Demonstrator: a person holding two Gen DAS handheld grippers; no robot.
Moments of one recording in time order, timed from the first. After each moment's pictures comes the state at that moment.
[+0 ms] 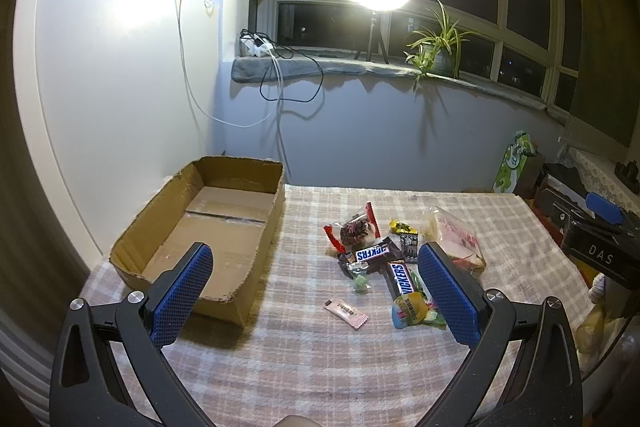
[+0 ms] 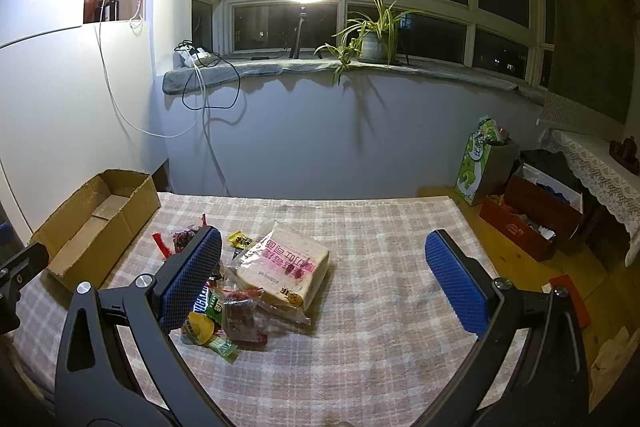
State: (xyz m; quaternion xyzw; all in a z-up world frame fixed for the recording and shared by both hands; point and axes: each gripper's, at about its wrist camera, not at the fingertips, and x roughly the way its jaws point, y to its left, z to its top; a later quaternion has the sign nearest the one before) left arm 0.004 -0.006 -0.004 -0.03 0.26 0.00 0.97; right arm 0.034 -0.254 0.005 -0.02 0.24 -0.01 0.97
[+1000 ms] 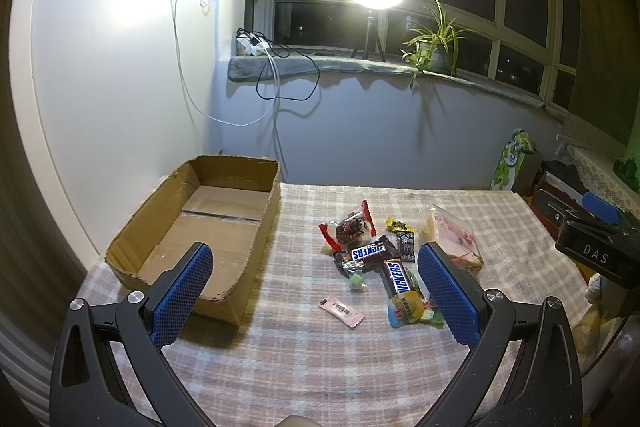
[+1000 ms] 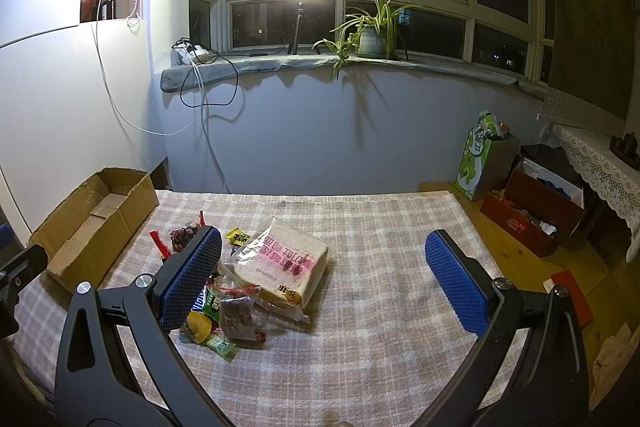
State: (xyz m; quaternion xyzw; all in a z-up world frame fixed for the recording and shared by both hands) left arm 0.003 -0.007 -0.007 -0.03 0.26 0.00 0.96; right arm 0.036 -0.255 0.002 -0.02 0.24 -0.01 0.97
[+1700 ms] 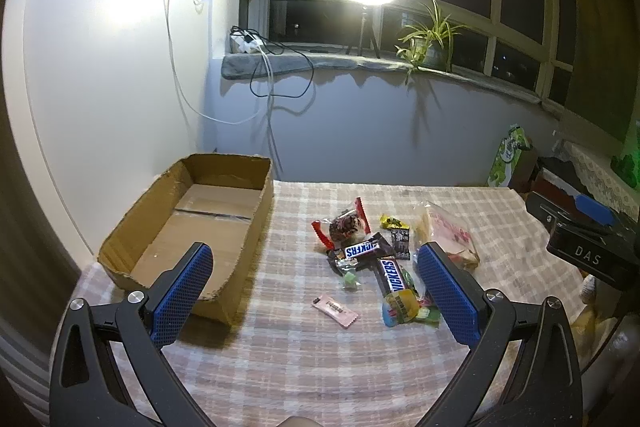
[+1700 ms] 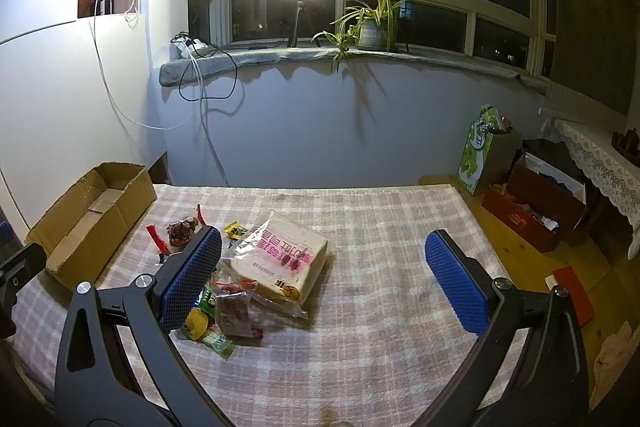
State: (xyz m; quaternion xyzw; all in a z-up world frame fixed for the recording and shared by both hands) left arm 0.005 -0.018 -0.012 -0.03 0.27 -0.01 0.96; right arm 0.037 -0.254 -0.005 -0.02 0.25 -0.01 0.97
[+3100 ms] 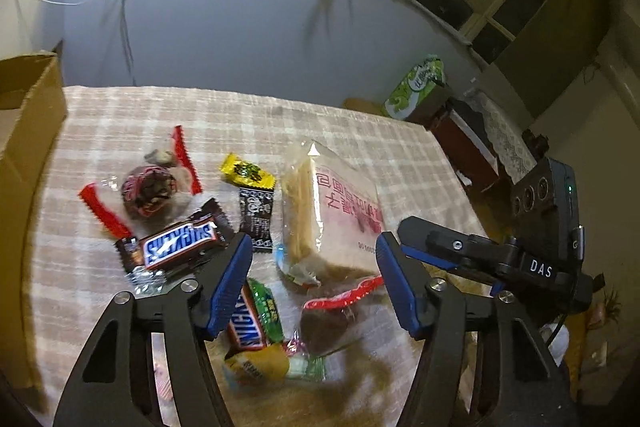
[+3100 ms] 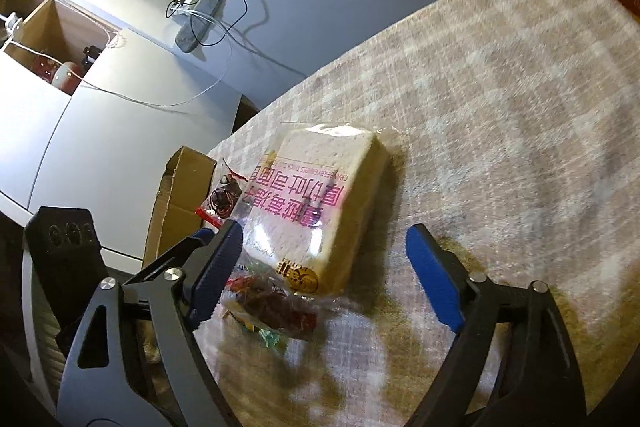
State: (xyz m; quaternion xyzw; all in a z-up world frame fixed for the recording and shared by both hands) left arm 0.156 -0.090 -0.081 -0.13 0.46 -0.24 0.85; right arm 0.165 -0.333 -0.120 0.29 0.48 0.19 0.81
